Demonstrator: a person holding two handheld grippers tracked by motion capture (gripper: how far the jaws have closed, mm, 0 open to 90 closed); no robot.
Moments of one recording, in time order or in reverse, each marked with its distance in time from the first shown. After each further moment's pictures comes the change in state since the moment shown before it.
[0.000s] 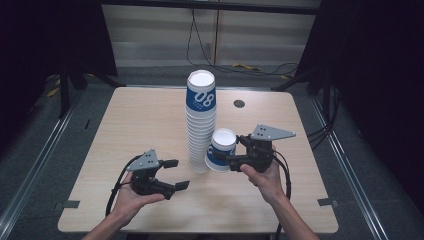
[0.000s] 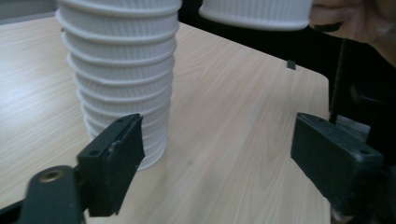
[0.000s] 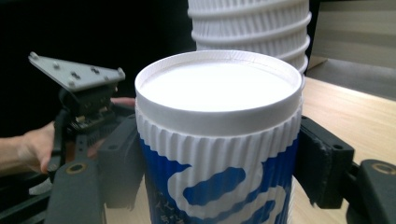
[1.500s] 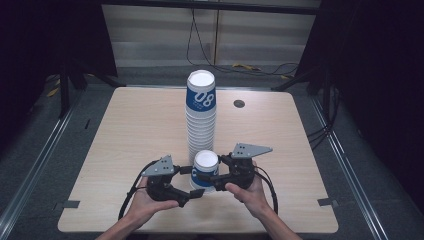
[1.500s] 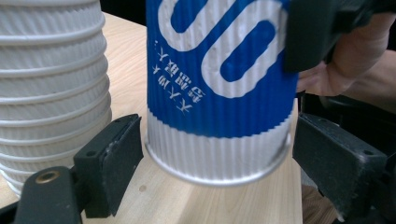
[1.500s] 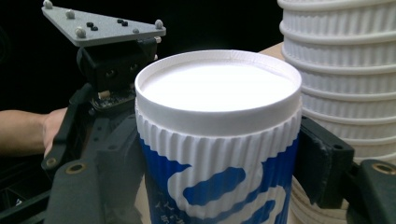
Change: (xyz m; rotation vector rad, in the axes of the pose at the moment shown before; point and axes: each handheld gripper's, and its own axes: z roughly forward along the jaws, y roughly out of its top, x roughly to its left) left arm -0.020 -0.008 0.031 -0.036 -0.101 -0.008; right arm 0.021 -0.044 0.034 0.055 0.156 0.049
